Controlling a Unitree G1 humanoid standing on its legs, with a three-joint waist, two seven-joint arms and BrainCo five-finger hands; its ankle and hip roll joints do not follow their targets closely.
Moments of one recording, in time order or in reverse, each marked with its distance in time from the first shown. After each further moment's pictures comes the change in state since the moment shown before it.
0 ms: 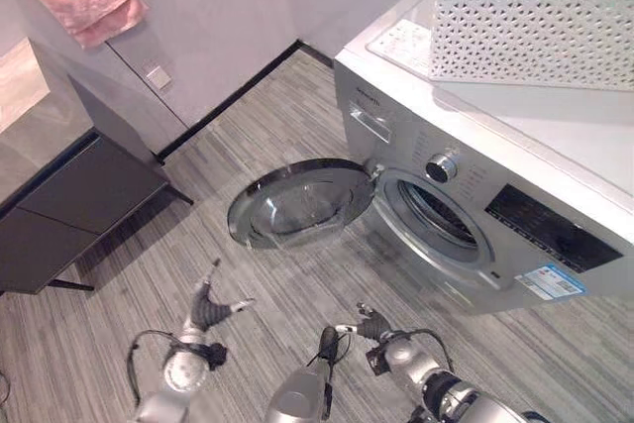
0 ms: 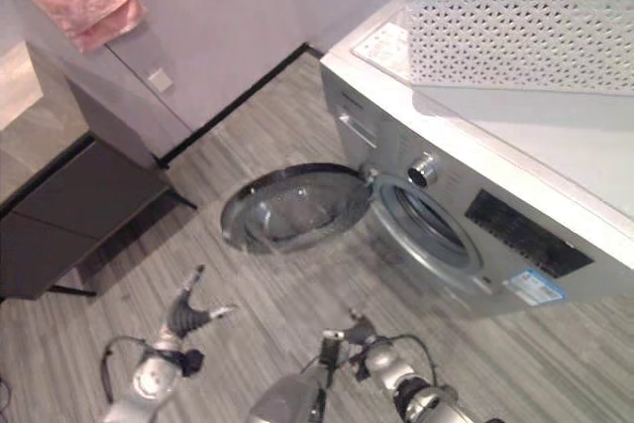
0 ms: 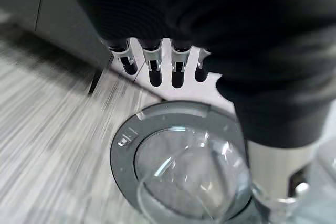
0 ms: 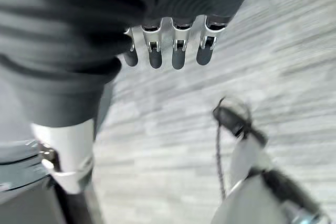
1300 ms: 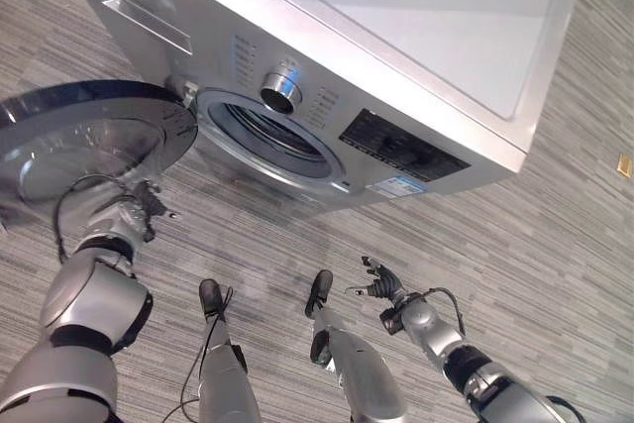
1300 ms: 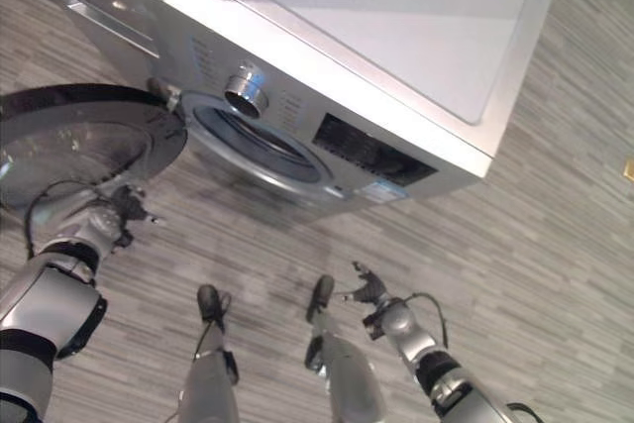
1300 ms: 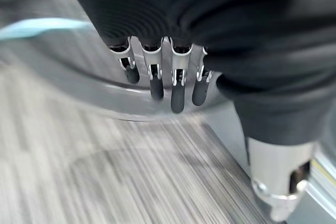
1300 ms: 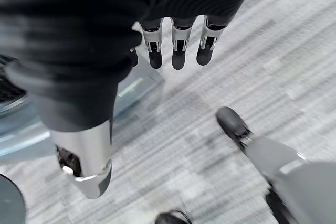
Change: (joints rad) left arm -1.136 0.225 -0.344 1.219 0.175 0.162 -0.250; right arm -0.009 -0.149 -0.028 -0.300 -0.049 -0.024 0.045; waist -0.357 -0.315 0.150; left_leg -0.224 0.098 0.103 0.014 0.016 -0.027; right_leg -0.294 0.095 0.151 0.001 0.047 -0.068
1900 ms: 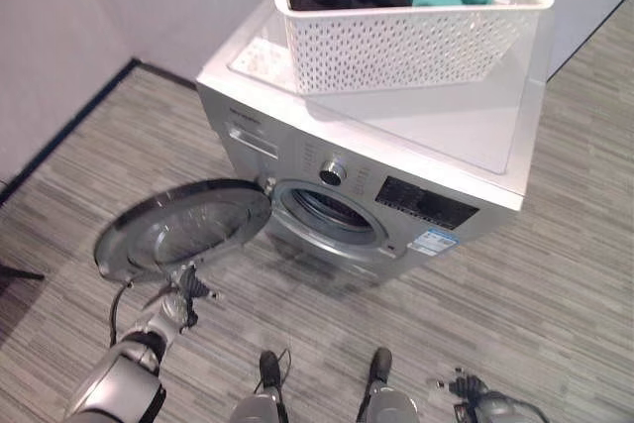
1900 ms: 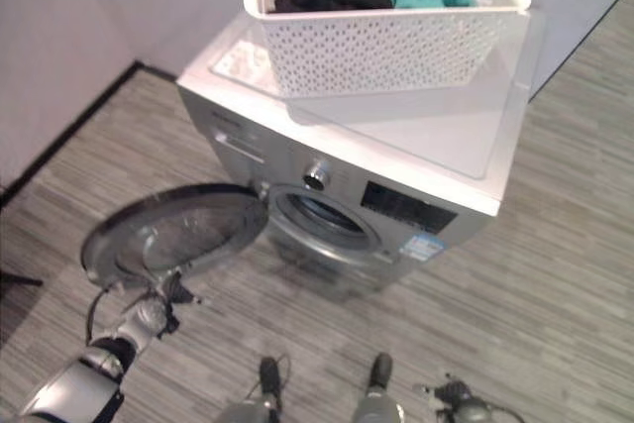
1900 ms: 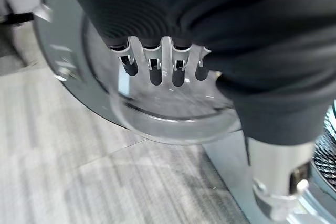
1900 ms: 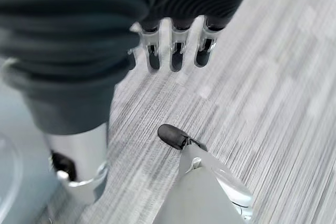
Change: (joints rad) left arm 0.631 -0.249 0.151 -0.240 -0.028 -0.056 0.068; right arm 0.285 -0.078 -0.473 0.428 0.000 0.063 0.047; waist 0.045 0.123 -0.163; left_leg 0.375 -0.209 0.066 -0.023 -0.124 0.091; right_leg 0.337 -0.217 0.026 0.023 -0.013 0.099
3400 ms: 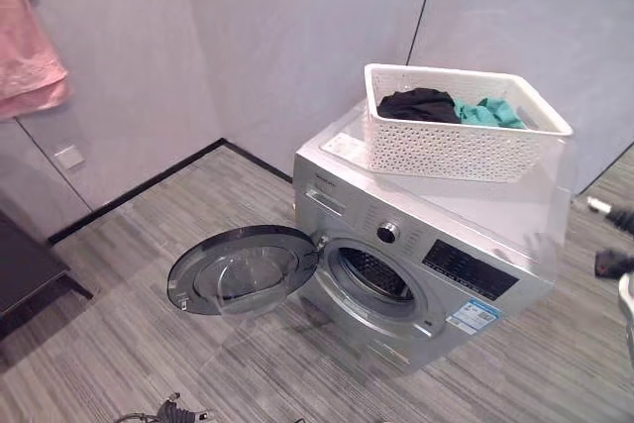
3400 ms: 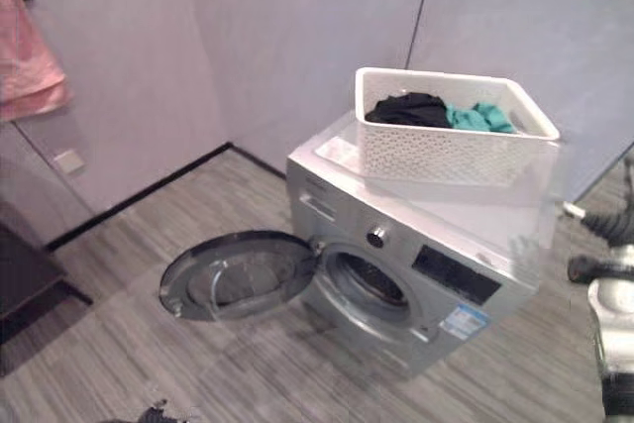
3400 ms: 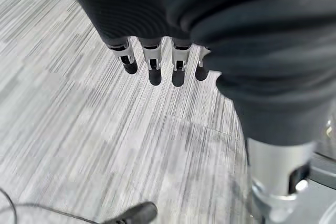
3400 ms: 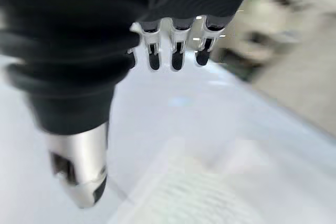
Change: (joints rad) left arm 0.337 -0.108 0.264 0.116 -0.120 -0.026 0.006; right arm -0.175 -0.512 -0.344 -0.977 -0.099 -0.086 -0.267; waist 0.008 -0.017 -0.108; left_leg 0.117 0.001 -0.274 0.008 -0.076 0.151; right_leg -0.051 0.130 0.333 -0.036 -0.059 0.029
